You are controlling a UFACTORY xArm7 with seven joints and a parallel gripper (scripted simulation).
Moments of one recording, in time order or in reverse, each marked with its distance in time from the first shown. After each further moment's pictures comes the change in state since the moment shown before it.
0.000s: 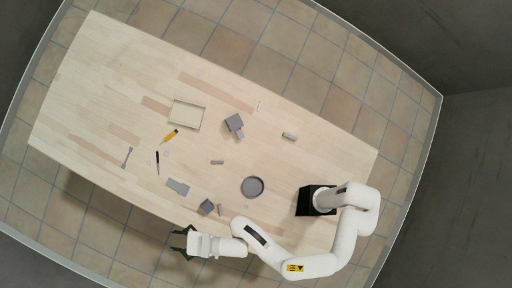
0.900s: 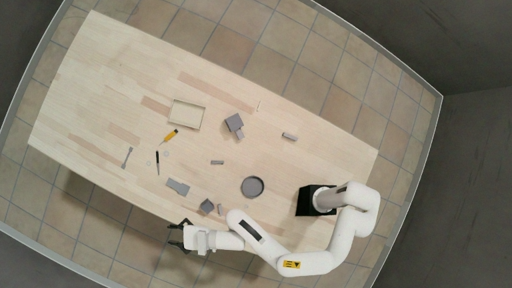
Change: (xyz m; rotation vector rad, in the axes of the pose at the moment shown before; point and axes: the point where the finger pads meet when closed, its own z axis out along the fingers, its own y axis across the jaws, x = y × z) arm 0.013 0.023 0.012 0.022 0.001 -0.235
